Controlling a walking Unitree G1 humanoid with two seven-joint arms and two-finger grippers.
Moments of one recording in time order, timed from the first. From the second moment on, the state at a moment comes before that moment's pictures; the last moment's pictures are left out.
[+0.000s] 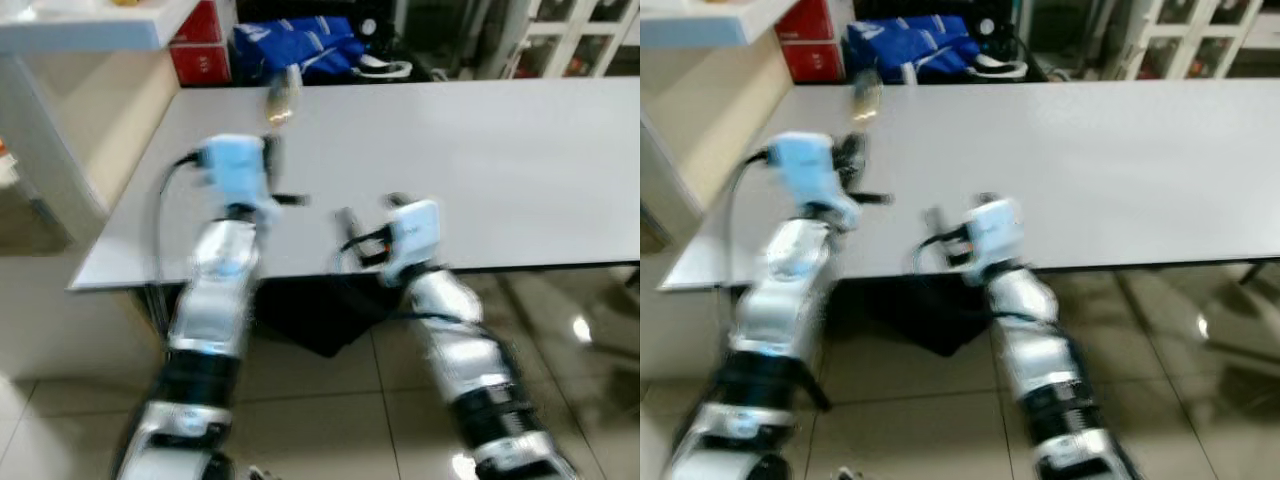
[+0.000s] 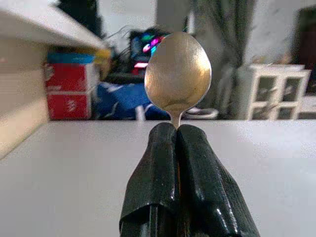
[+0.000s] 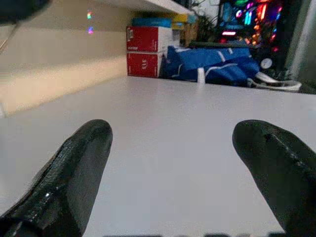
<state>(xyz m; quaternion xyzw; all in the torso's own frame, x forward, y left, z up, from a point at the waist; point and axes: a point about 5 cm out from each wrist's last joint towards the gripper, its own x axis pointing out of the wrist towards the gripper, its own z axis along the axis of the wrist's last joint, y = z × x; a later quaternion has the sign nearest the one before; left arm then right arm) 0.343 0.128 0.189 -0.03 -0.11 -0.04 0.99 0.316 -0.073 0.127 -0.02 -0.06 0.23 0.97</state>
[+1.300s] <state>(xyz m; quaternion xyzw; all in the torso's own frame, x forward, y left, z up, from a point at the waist) 0.409 0.136 0.178 -0.04 0.04 -0.04 1.00 0.295 -0.098 0.113 -0.01 -0.04 0.18 0.98</state>
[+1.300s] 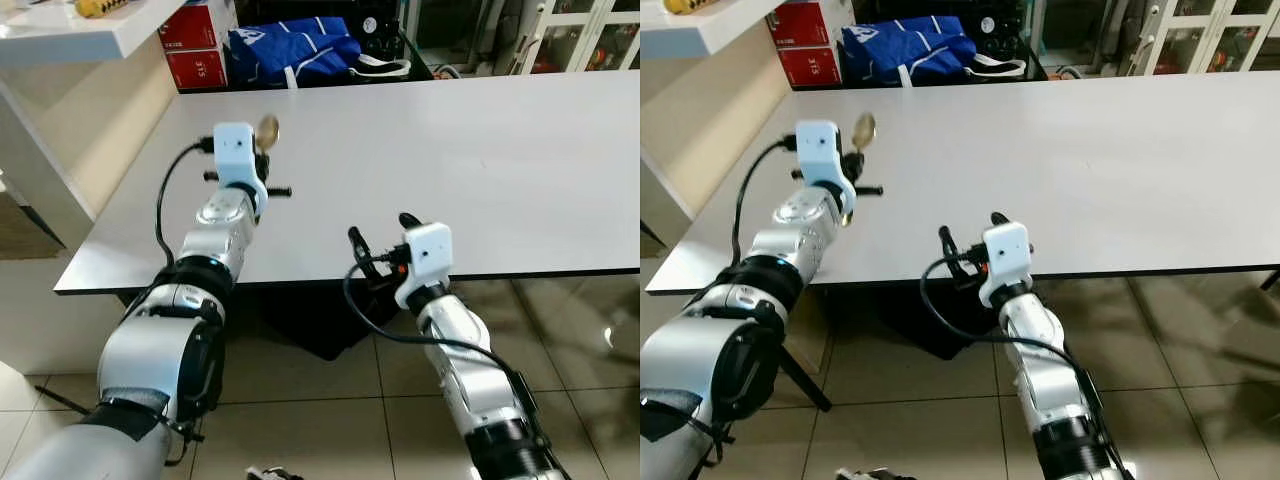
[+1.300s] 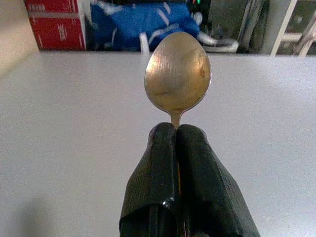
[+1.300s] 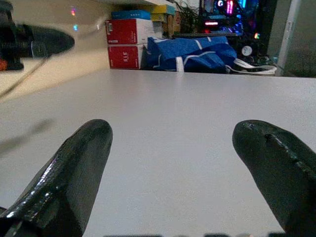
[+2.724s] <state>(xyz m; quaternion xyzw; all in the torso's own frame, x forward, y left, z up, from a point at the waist) 0.404 0.100 0.155 -0.07 0.12 -0.03 0.99 0.237 -0.151 0.154 -0.05 0.05 0.37 0.93</state>
